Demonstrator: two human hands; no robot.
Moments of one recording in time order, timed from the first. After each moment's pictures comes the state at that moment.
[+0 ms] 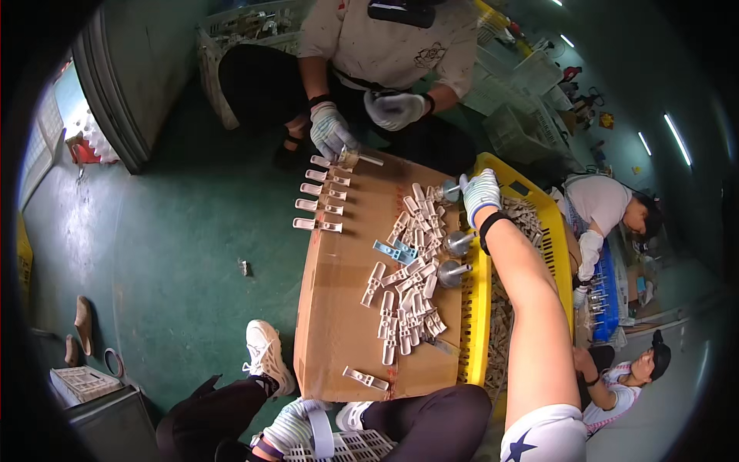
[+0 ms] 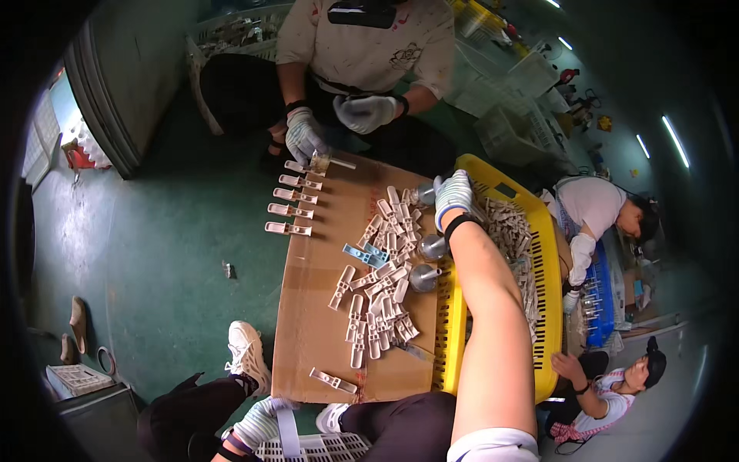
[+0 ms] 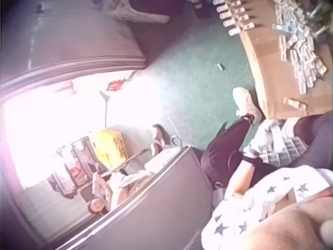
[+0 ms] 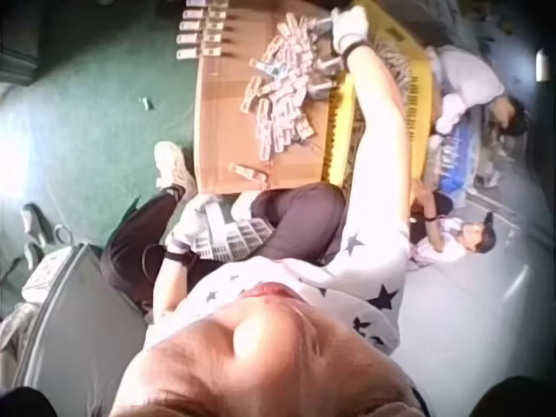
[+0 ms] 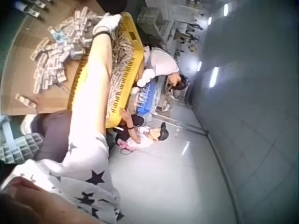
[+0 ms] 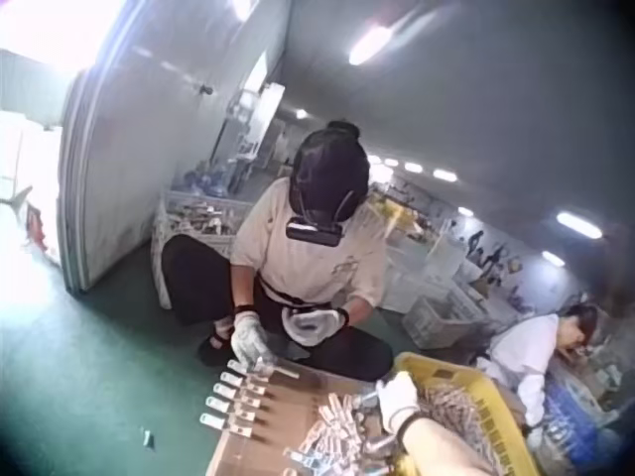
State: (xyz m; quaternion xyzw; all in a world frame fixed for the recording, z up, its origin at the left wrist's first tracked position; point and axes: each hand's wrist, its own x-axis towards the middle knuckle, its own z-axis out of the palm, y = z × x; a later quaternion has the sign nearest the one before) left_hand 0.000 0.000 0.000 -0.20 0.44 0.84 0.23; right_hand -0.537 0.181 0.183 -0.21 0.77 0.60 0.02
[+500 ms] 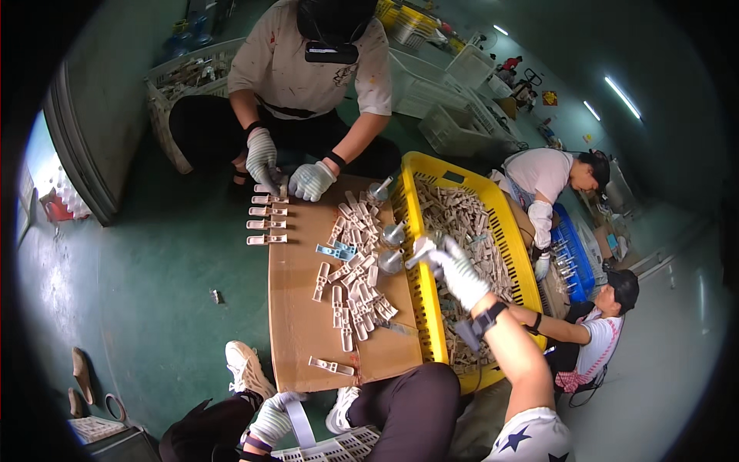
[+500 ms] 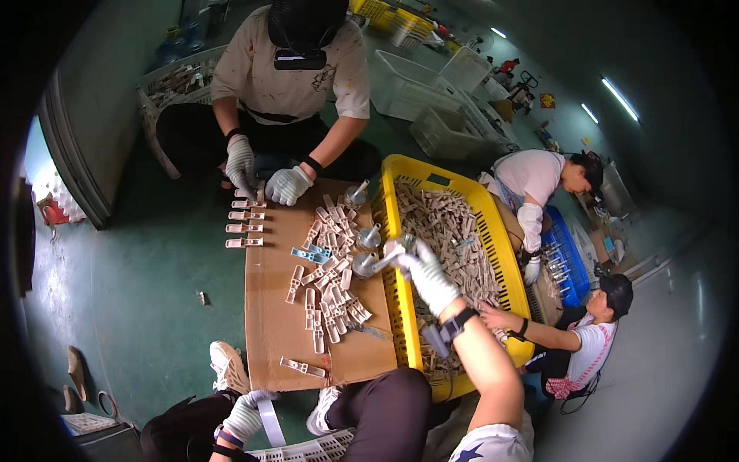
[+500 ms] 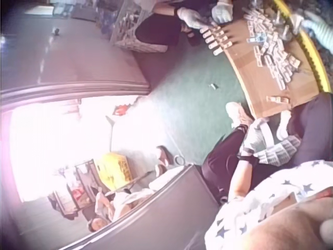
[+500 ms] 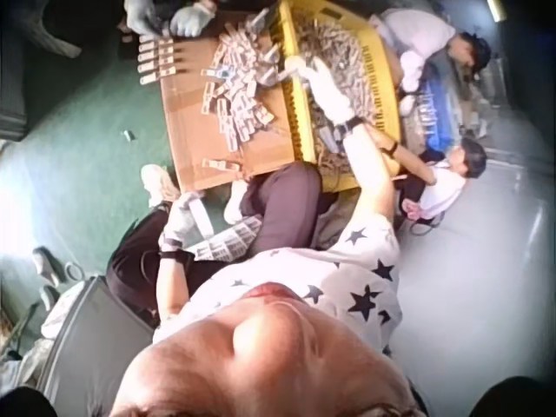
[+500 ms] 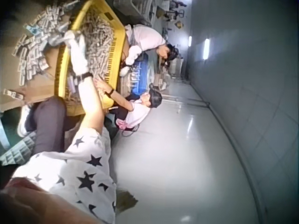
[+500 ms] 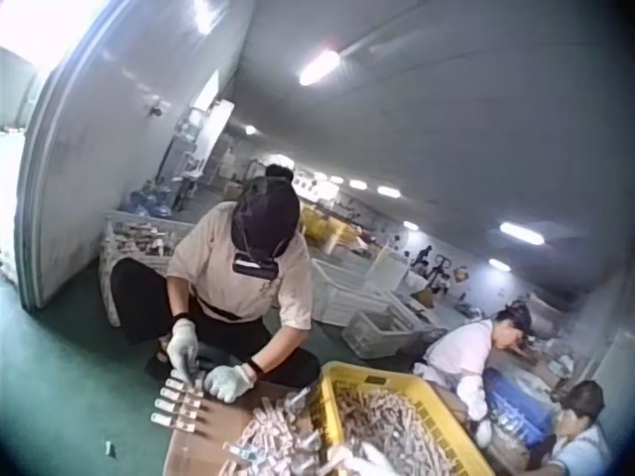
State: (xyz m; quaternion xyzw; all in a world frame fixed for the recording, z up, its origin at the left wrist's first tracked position) left_hand 0.010 -0.006 0.016 -0.11 0.59 0.78 0.15; right_hand -0.335 0.304 0.223 0.00 0.78 -0.62 0.14
